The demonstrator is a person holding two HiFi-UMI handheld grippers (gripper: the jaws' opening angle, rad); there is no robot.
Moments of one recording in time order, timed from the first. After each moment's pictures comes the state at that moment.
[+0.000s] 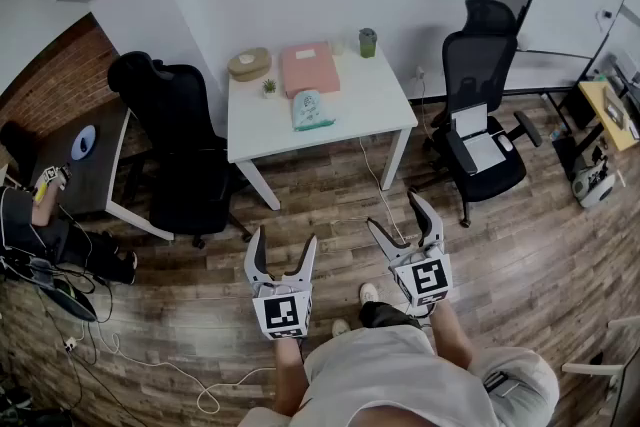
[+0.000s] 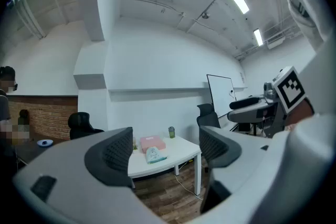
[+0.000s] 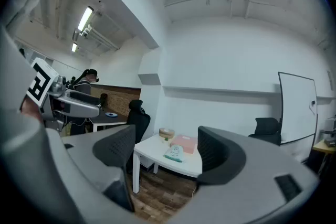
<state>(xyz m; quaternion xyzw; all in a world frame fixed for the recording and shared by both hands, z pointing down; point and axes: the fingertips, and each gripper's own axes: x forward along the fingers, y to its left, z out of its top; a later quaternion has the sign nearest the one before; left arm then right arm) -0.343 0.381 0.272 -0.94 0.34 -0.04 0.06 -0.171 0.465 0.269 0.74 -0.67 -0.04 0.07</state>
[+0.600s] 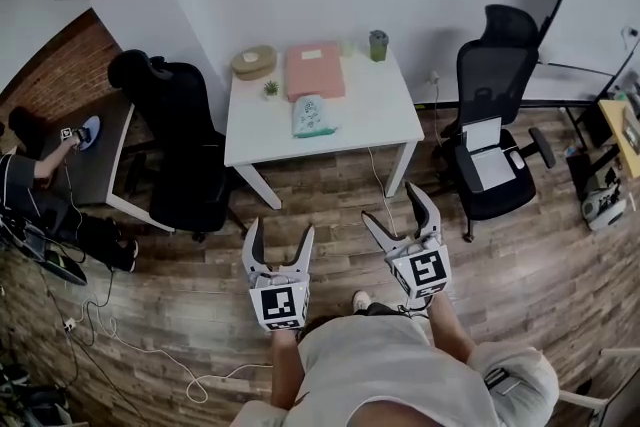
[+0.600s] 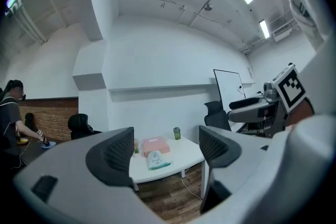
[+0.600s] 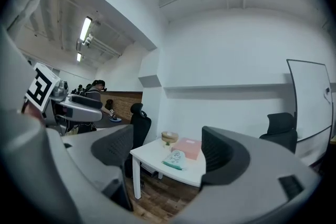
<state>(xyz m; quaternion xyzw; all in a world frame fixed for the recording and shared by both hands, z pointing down) -0.249 0.335 0.260 -0.93 0.37 -0.04 0.07 -0.080 0.405 0.264 0.71 -0.70 -0.04 0.05</state>
